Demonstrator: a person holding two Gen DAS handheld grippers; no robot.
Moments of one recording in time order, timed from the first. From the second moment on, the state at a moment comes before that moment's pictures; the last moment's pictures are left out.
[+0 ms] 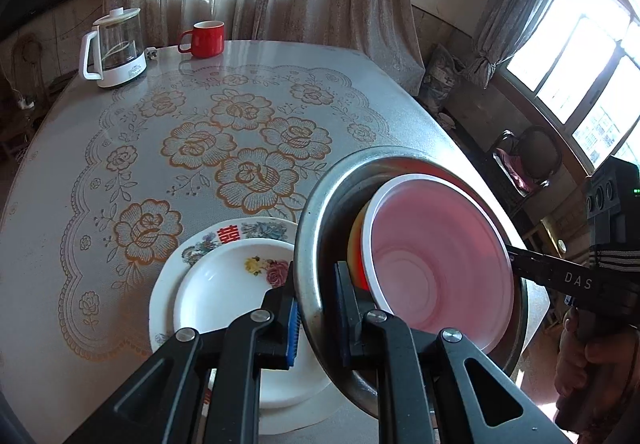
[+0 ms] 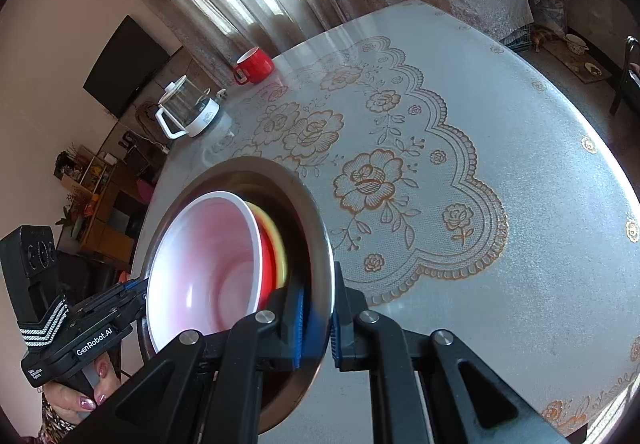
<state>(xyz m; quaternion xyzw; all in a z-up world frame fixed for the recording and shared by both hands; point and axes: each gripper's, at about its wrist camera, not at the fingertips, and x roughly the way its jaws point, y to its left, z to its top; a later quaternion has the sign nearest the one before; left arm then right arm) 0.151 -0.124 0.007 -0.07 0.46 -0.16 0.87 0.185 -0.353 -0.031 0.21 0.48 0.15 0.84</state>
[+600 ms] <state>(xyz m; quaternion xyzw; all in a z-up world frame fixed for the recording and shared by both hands) 0.151 -0.044 -0.013 -0.08 0.47 -0.13 0.87 0.202 -0.264 -0.043 0.19 0.50 0.17 0.83</state>
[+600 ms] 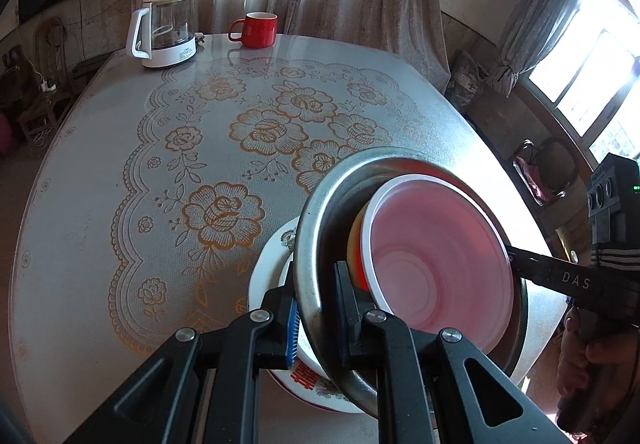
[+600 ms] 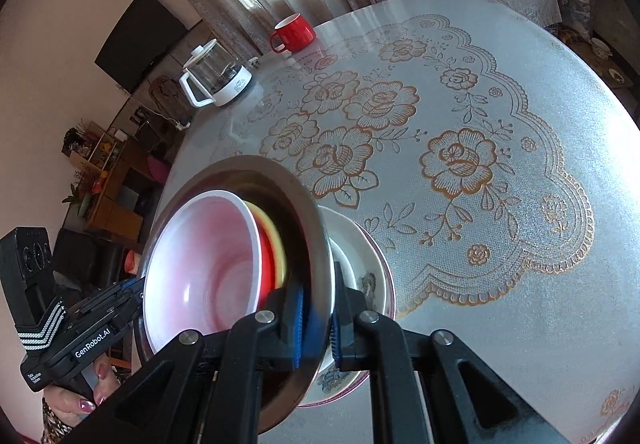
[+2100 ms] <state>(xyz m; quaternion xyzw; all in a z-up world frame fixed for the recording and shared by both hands) 0.167 -0.040 -0.068 -0.05 0.53 -0.15 0.84 0.212 -0.248 -0.091 0.19 0.55 0.11 0.81</state>
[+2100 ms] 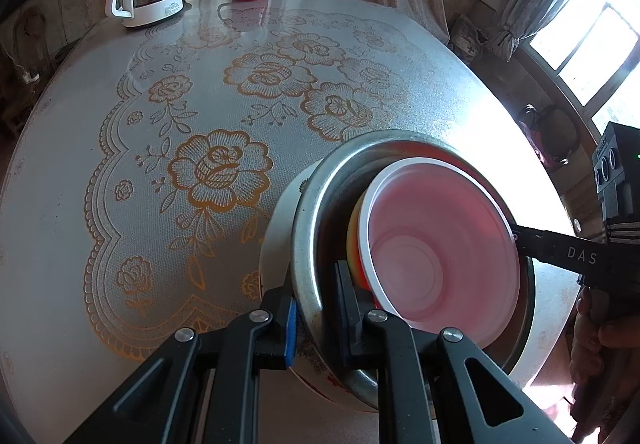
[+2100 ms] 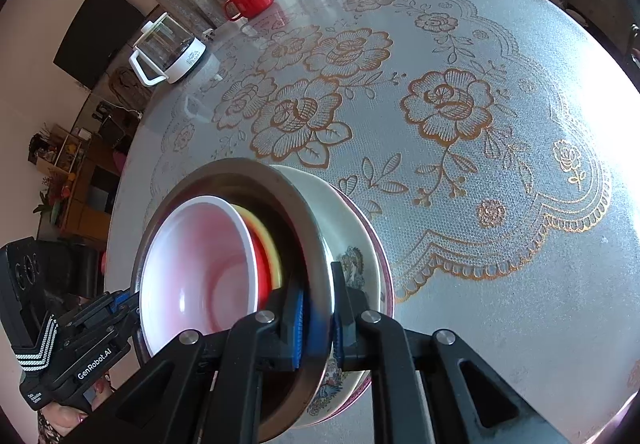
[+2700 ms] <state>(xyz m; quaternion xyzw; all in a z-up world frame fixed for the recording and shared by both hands) 0.161 -0.045 -0.073 -0.03 0.52 -0.14 0.85 0.211 -0.239 -0.093 0.14 0.54 0.08 0.82</state>
